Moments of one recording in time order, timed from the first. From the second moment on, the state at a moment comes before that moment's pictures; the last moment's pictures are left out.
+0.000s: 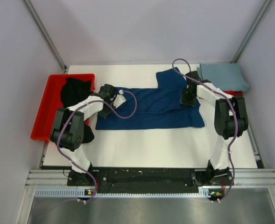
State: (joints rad) left arm -0.29 1.76 1.13 -0.56 -0.23 0.62; right arm 0.21 1.92 1.38 -0.63 0.02 0.44
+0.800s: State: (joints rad) left arm -0.29 1.76 1.12 -0.56 -0.23 0.62; right arm 0.21 1.94 1.38 -0.62 -0.03 0.47
